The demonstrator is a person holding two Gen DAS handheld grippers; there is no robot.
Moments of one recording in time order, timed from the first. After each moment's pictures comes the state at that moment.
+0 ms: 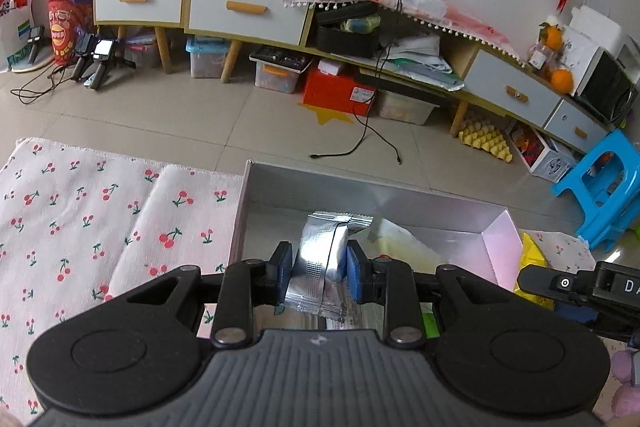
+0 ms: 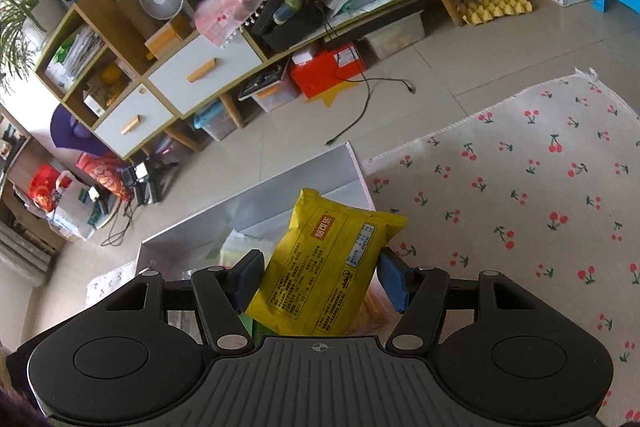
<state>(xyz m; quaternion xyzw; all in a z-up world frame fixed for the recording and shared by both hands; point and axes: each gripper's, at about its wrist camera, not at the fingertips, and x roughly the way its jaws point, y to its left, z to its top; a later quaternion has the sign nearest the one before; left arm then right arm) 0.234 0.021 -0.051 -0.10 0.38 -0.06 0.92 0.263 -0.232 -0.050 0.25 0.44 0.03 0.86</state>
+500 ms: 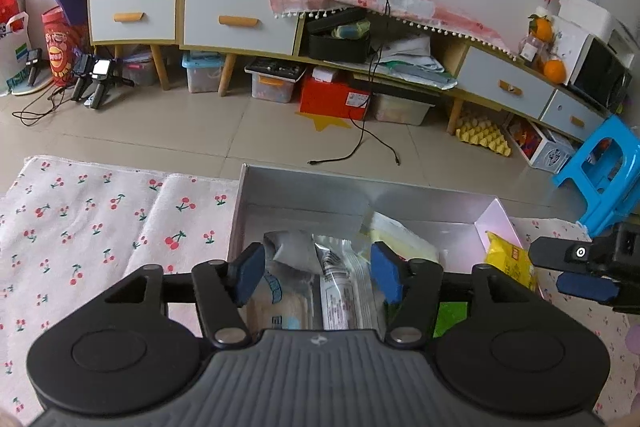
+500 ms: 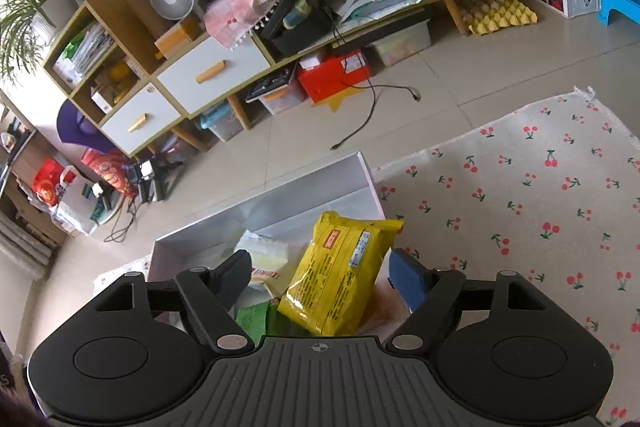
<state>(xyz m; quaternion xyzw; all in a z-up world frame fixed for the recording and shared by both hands) 0.222 0.014 -0.038 -0.07 0.37 -0.06 0.92 0.254 -0.231 -0.028 0.24 0.44 0.03 0.87</state>
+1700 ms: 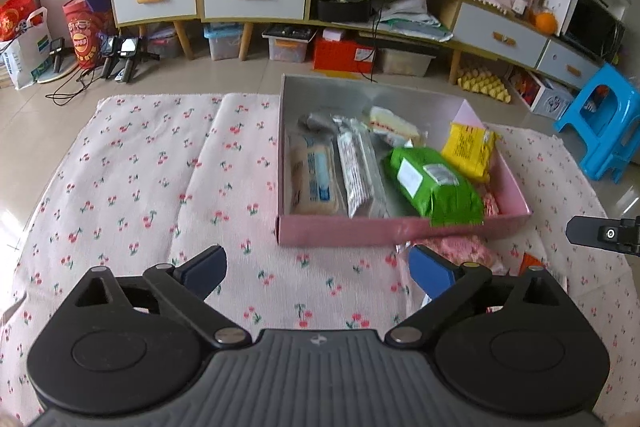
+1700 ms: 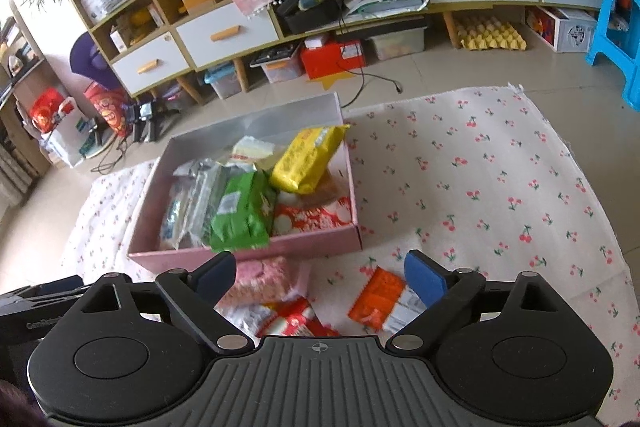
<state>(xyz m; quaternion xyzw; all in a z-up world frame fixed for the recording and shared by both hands) 0.114 0.013 -0.029 -0.03 0.42 -0.04 0.91 0.128 -0.237 0.002 0.14 0.45 0.04 0.88</state>
